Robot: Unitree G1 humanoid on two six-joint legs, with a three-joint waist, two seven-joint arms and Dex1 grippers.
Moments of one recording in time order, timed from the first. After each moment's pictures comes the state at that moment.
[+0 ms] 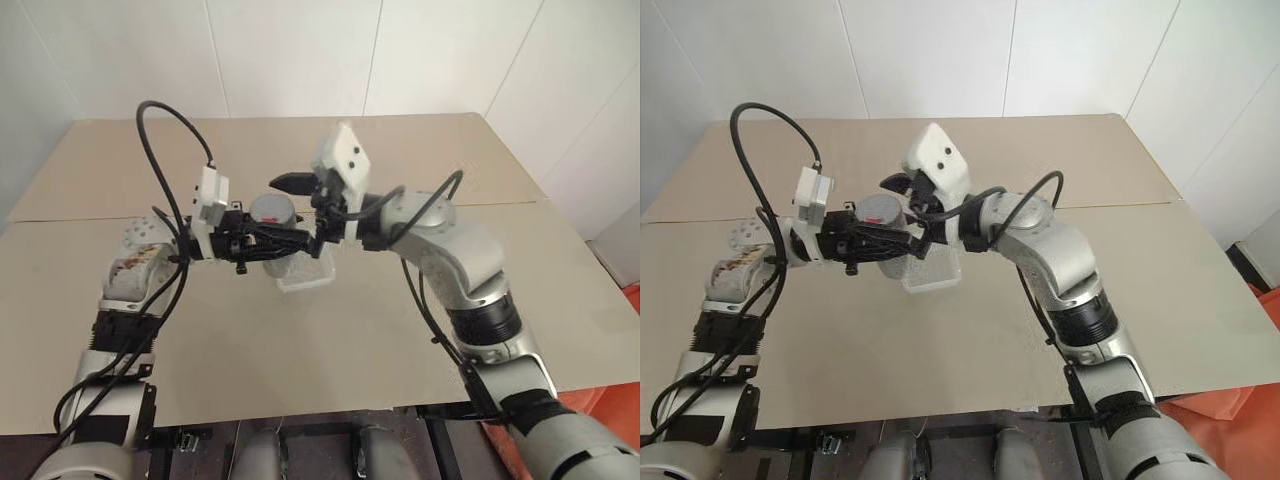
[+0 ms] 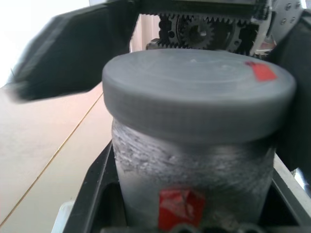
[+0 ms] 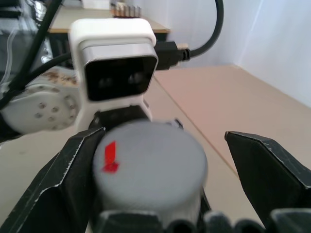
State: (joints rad) left arm -0.68 0.59 0.03 0.18 -0.54 0.30 -1.36; right arm -0.89 -0.32 0.21 -0.18 0.49 0.71 0.73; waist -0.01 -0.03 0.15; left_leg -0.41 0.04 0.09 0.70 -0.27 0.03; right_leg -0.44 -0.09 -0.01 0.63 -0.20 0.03
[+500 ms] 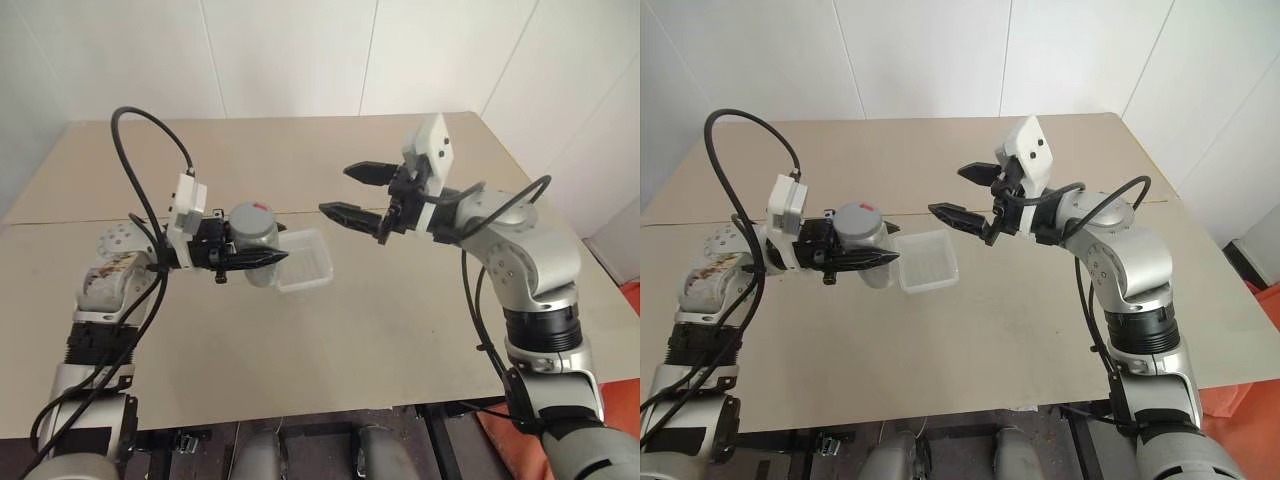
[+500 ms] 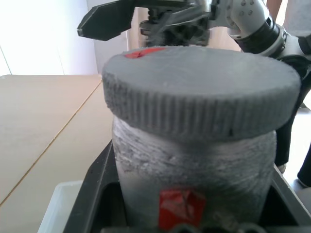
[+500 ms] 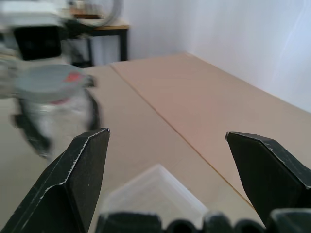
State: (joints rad) left arm -0.62 0.60 0.06 0.13 -0.57 0.31 -1.38; right arm -0.81 -0.46 0.06 -0.23 0.52 0.71 0.80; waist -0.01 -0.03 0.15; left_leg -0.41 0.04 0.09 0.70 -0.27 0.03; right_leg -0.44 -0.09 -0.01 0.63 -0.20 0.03
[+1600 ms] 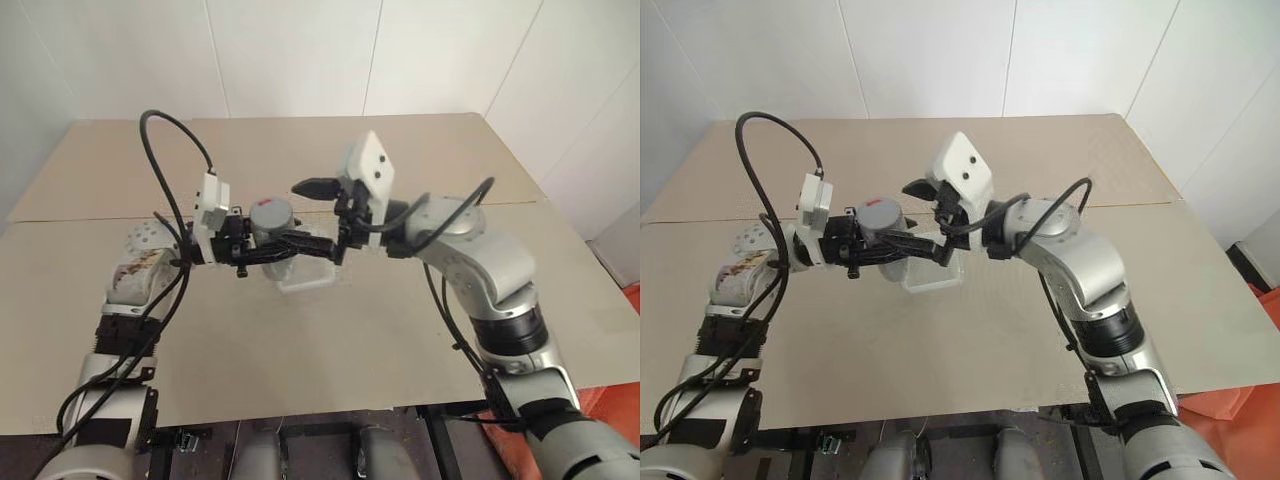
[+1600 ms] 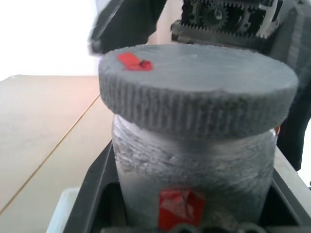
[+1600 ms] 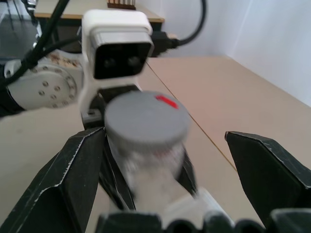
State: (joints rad) left arm -0.66 0.55 0.03 0.21 -0.52 0.27 -1.35; right arm -0.84 -0.41 0.19 -0.28 0.46 0.73 0.74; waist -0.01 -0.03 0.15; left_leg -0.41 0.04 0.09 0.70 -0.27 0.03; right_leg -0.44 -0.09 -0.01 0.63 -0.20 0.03
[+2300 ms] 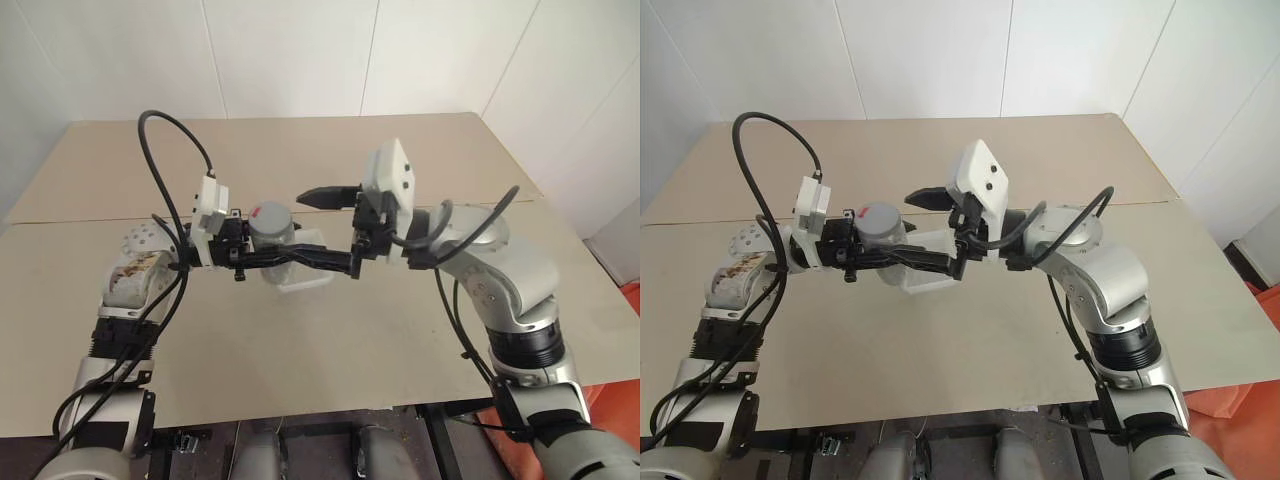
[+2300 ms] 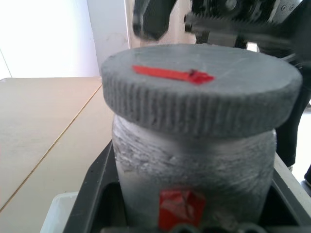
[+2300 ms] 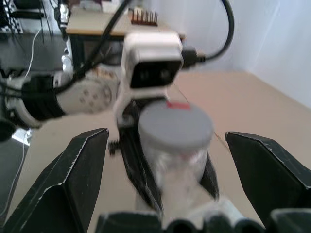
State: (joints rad) left arm -0.65 0.55 0.02 0.17 -0.52 0.27 -1.37; right arm -0.82 -0.39 0.16 -0.36 0.52 0.73 0.79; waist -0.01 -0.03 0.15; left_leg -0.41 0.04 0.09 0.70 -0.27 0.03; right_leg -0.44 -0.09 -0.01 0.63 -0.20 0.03
